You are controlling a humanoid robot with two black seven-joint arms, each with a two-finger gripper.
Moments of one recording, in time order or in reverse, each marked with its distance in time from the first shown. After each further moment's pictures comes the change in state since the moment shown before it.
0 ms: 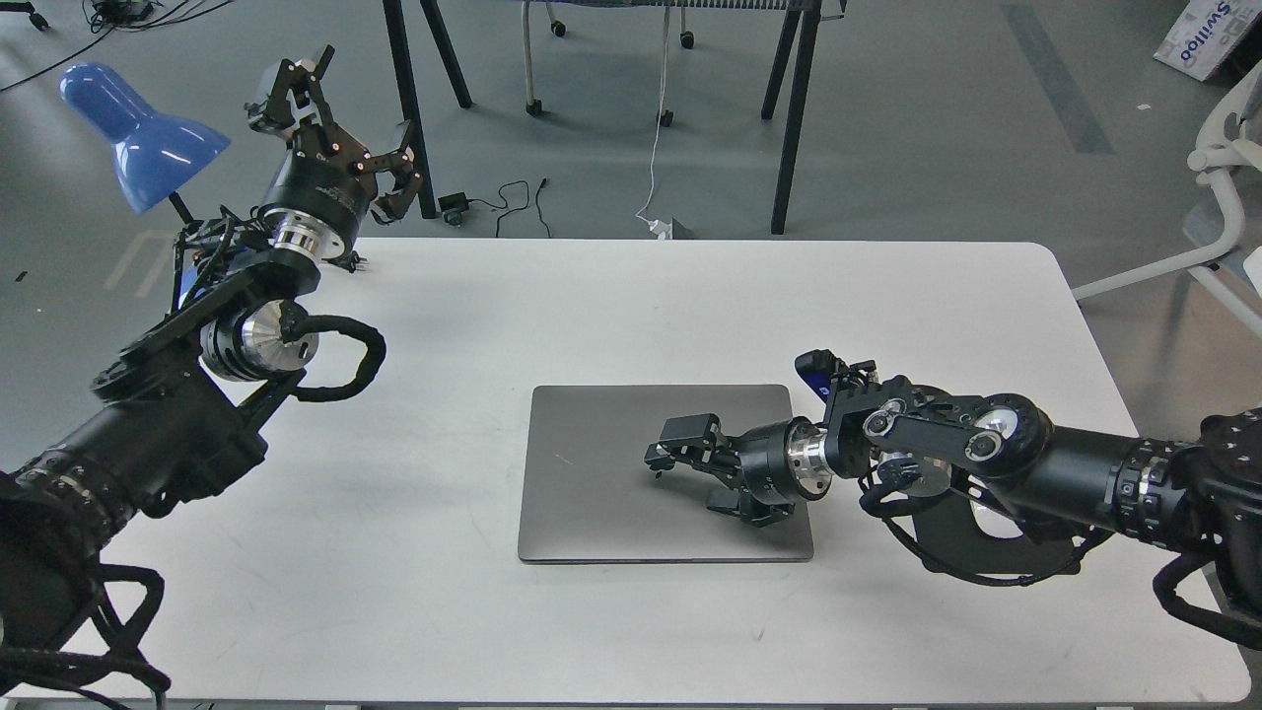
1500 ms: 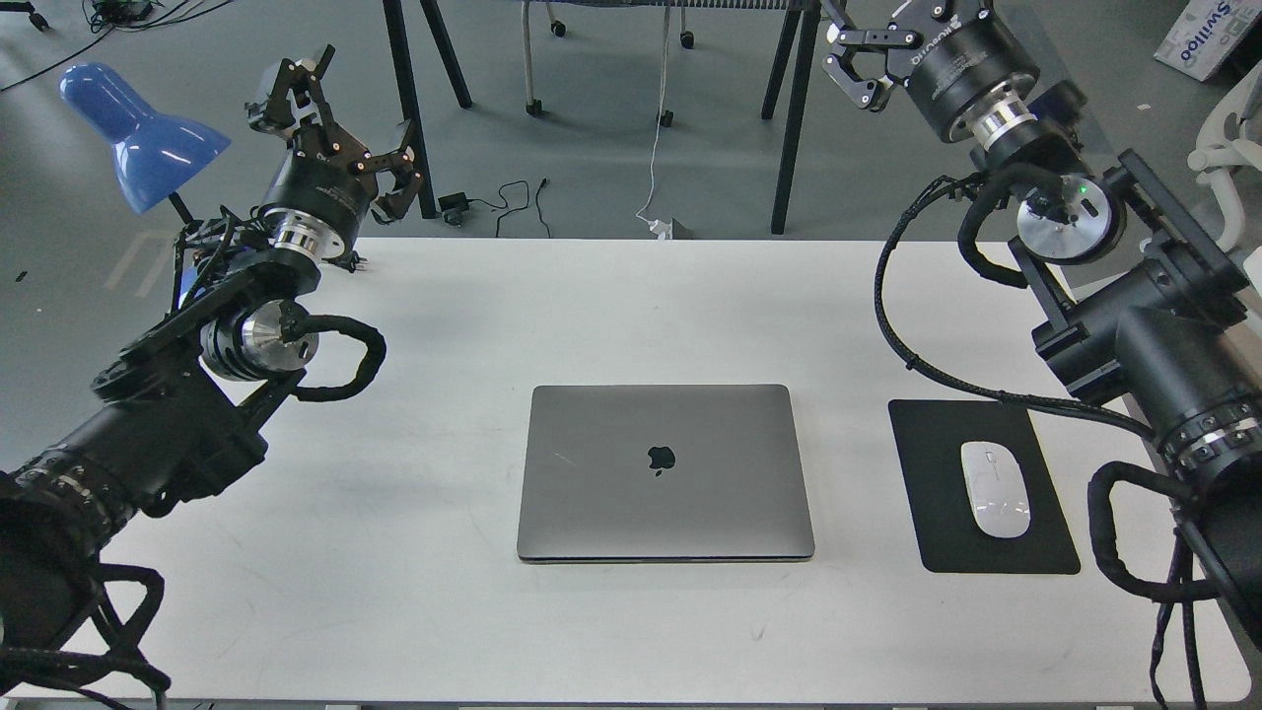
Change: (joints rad) left arm -0.001 0.000 0.000 -0.001 0.002 0.000 0.000; right arm -0.108 -0.008 1.389 -0.130 0.203 0.048 0.016
